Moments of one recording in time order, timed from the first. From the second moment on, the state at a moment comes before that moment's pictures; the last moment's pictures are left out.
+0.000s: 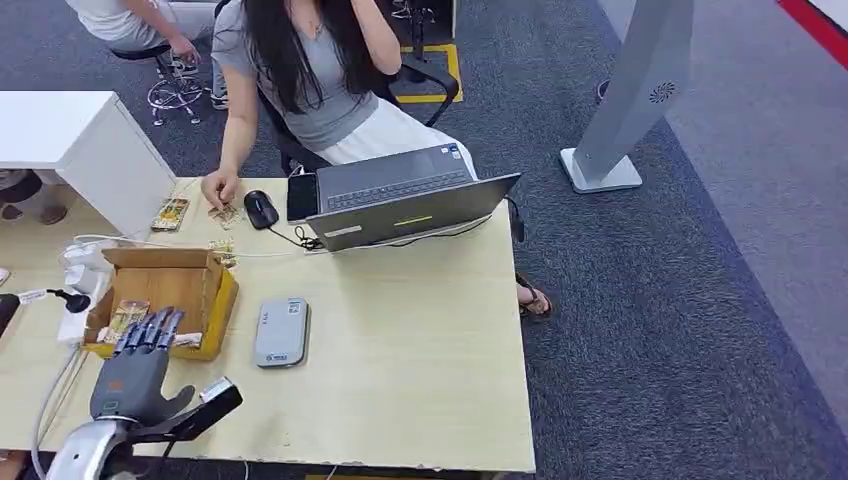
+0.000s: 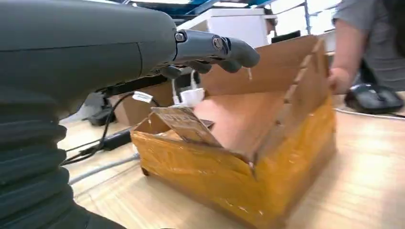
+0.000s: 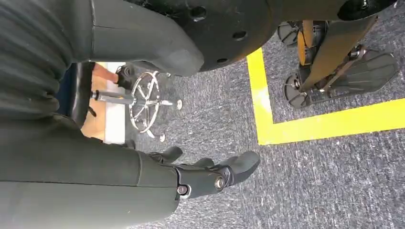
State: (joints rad) left arm 0.13 0.28 -0.07 -1.52 -1.24 0.19 0.04; right arm -0.01 0.11 -0.12 -0.18 0.09 -0.19 0.08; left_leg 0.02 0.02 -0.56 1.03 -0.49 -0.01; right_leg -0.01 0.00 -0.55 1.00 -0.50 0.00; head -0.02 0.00
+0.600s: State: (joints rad) left arm 0.06 0.23 0.09 -1.42 -1.24 0.20 0.02; right arm -0.02 0.11 -0.12 -0.18 0.12 -0.18 0.08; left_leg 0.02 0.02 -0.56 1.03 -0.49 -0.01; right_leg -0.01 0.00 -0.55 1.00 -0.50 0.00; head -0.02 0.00
